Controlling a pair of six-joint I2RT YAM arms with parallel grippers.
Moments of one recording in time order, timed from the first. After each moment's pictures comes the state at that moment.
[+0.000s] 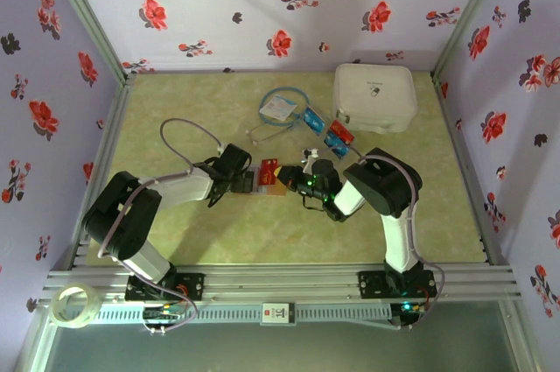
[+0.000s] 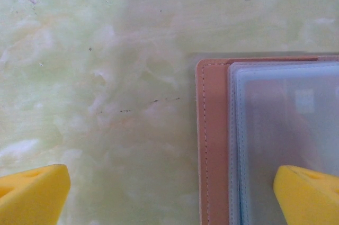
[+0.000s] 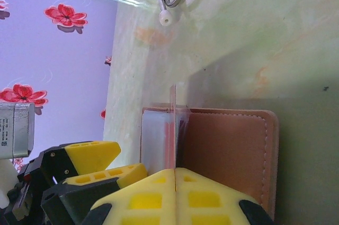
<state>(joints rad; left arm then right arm) -0.65 1.61 0.79 -0.28 -0.34 -0.44 0.68 2.04 0.58 1.15 -0.34 1.14</state>
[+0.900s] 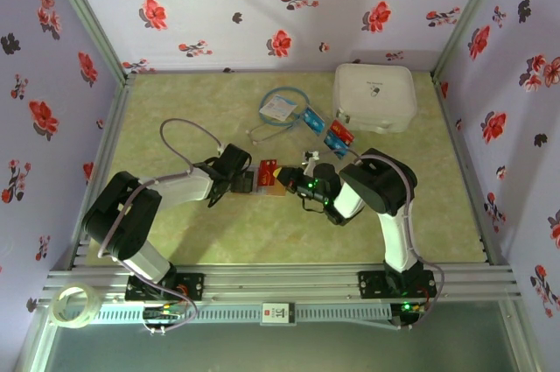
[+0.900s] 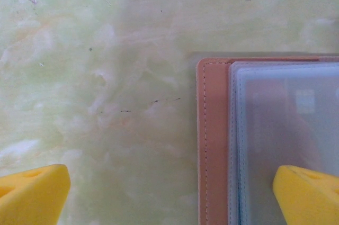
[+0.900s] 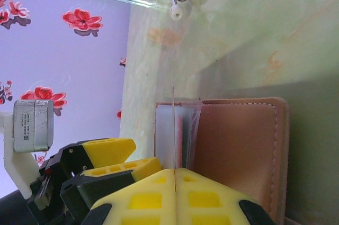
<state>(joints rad) -0.65 1.61 0.79 -0.27 -0.34 -0.44 0.69 2.08 0.55 1.28 -0.34 1.21</state>
